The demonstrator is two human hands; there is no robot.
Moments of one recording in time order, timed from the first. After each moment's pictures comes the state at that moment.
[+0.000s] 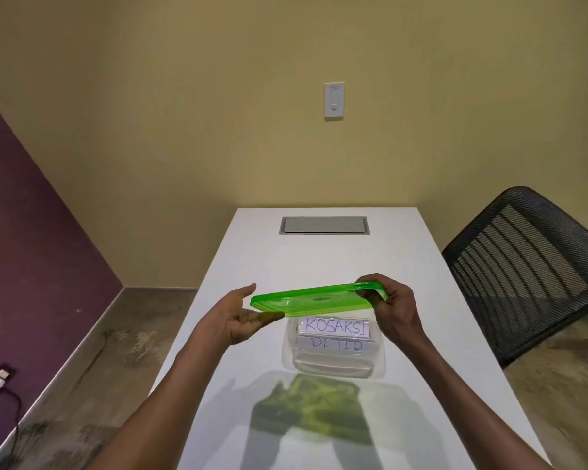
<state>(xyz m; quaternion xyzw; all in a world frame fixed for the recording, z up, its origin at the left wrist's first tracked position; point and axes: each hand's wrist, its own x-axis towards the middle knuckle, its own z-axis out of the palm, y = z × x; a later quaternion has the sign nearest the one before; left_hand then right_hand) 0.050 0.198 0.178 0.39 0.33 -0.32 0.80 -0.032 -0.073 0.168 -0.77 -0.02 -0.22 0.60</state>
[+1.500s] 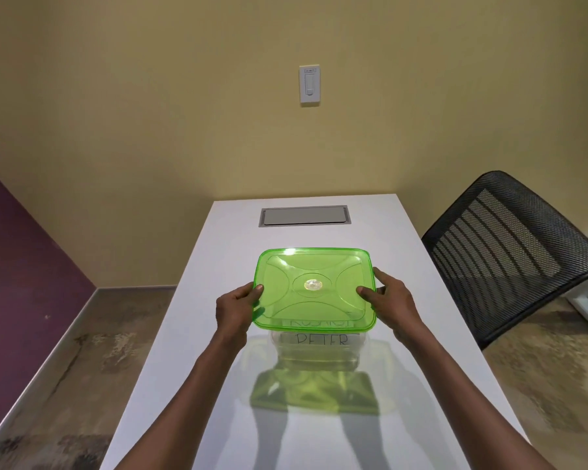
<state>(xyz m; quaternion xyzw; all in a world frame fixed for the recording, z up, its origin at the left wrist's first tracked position) 0.061 0.156 0.133 0.67 0.18 -0.07 0.72 -0.007 -0.116 0.135 -0.81 0.24 -0.06 0.53</state>
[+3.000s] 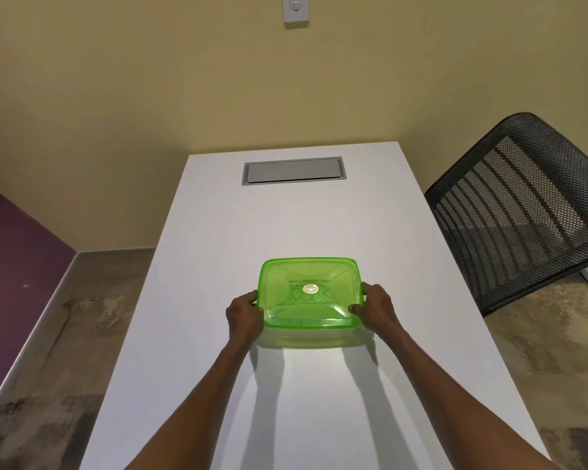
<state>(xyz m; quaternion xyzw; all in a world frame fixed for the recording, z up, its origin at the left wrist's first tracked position) 0.085 0.126 0.019 0.91 0.09 -0.07 0.41 0.030 -0.128 0.008 -0.90 0.25 0.08 0.35</state>
